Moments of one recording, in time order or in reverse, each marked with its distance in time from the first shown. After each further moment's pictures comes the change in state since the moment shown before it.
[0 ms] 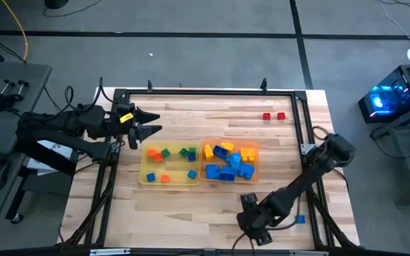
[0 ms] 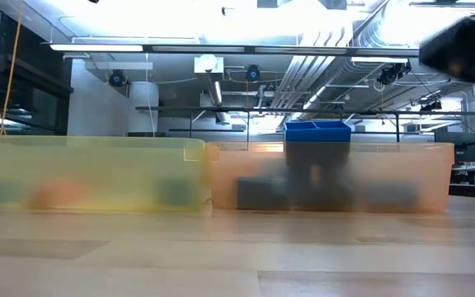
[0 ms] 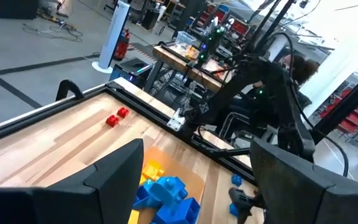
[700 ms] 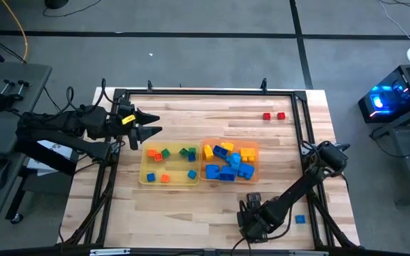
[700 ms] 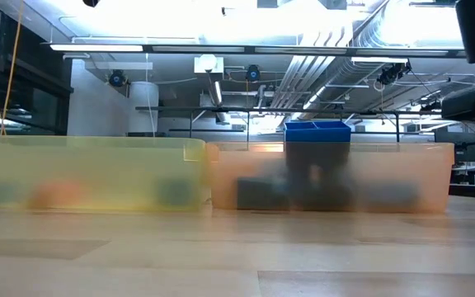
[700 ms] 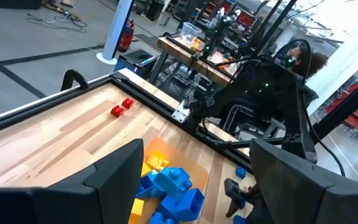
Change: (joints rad) left arm 0.000 0.000 0.000 -0.045 0.000 -0.023; right arm 0.020 0.142 0.005 -0.083 0.108 0.170
